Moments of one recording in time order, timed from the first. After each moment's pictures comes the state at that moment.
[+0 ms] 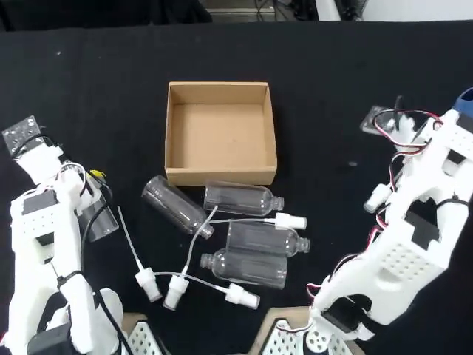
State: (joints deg) left arm -26.5 -33.5 56.5 40.5 7.9; right arm 37.0 26.7 -14.0 84.1 95.0
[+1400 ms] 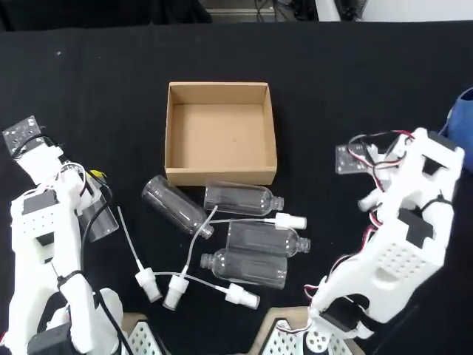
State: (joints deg) left arm -26.5 -33.5 56.5 40.5 7.9; right arm 33.6 26.6 2.7 68.1 109.8
